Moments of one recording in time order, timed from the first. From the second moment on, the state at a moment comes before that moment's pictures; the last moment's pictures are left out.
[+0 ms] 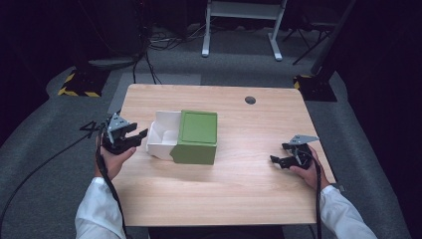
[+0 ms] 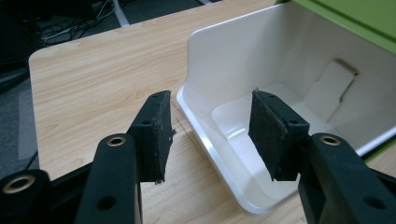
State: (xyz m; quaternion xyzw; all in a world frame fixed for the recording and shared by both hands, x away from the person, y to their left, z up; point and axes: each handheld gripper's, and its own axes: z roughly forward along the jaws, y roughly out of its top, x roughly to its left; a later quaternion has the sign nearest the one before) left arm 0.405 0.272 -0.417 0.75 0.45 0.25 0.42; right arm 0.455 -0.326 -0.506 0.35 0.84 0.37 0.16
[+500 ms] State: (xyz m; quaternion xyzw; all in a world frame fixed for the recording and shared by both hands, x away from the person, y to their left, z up) left arm 0.384 0.248 -0.394 0.77 0.40 0.27 0.42; right arm 0.455 -0.326 -0.506 0.35 0.85 0.37 0.16
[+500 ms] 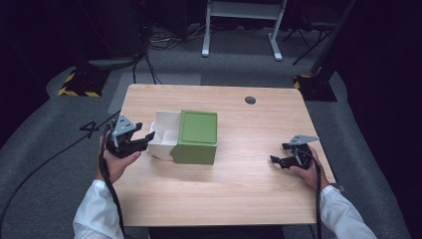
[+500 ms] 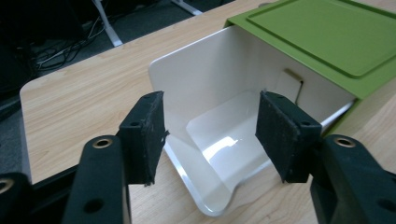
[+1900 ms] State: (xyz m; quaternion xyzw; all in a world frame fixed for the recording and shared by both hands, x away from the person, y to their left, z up) left arm 0.313 0.157 -0.406 0.84 0.27 0.23 0.41; right arm 0.454 -0.326 -0.506 0.35 0.85 0.37 0.16
